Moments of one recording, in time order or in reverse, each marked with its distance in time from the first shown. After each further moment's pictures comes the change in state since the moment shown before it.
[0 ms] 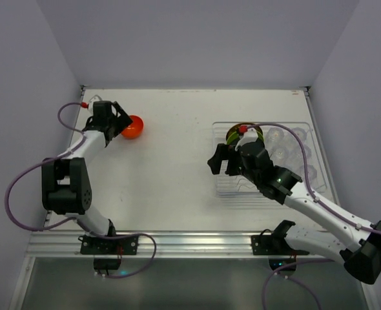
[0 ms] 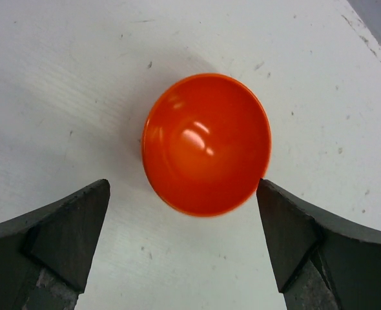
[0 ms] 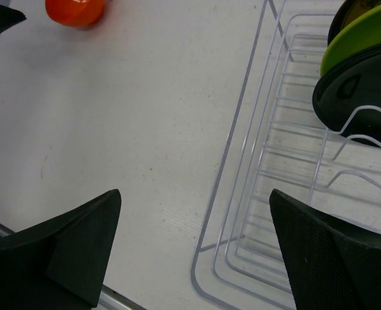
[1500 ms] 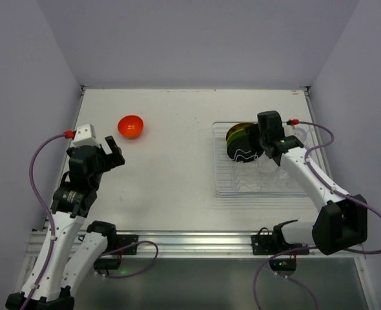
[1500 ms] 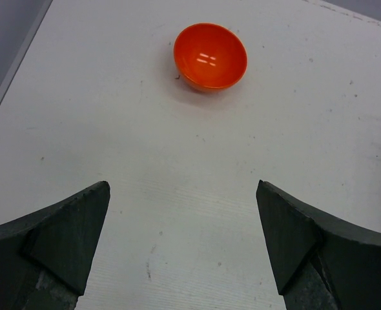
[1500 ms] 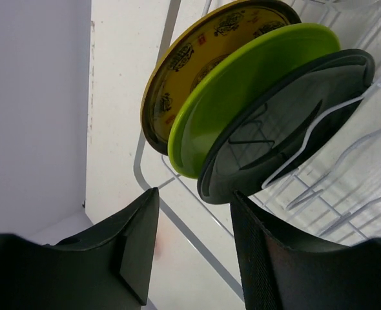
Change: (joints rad) left arm -0.219 -1.042 -0.287 -0.490 -0.198 0.310; right arm -0.476 0.322 0.197 -0.153 0.050 0.919
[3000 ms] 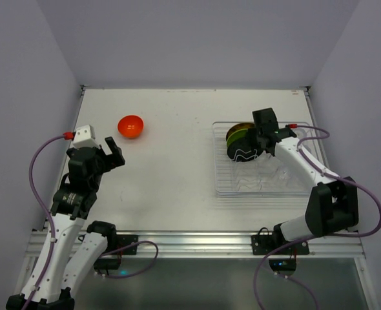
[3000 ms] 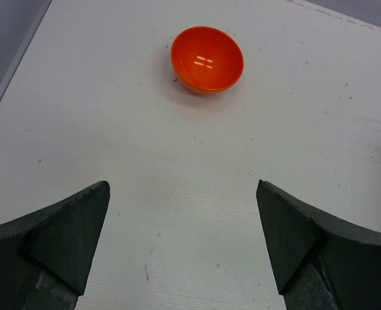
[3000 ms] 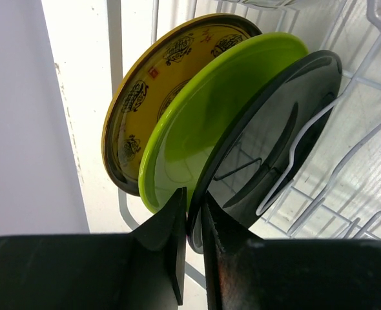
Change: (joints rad) left arm 0.000 -0.019 -0.015 0.014 0.009 0.000; right arm -0.018 0.174 0.093 -0.077 0.029 0.166
